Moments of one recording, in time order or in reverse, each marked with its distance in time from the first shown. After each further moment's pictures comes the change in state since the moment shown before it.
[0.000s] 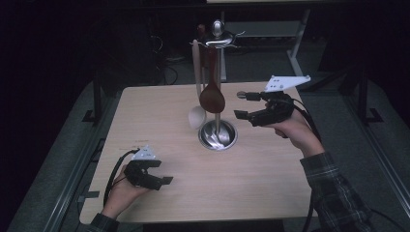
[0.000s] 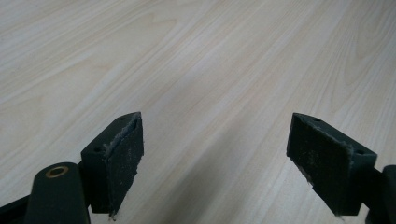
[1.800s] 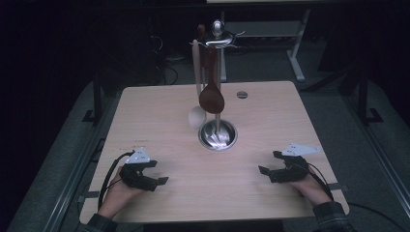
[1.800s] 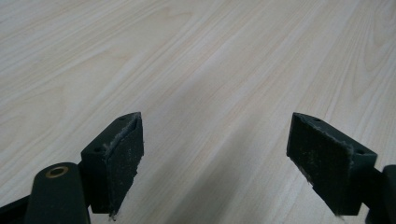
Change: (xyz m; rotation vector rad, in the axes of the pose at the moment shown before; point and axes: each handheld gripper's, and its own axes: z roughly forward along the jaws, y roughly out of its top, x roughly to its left) left arm 0.010 -0.019 0.000 -0.030 0.018 0.028; right arm 0.022 -0.201 -0.017 0.184 -0.188 0.222
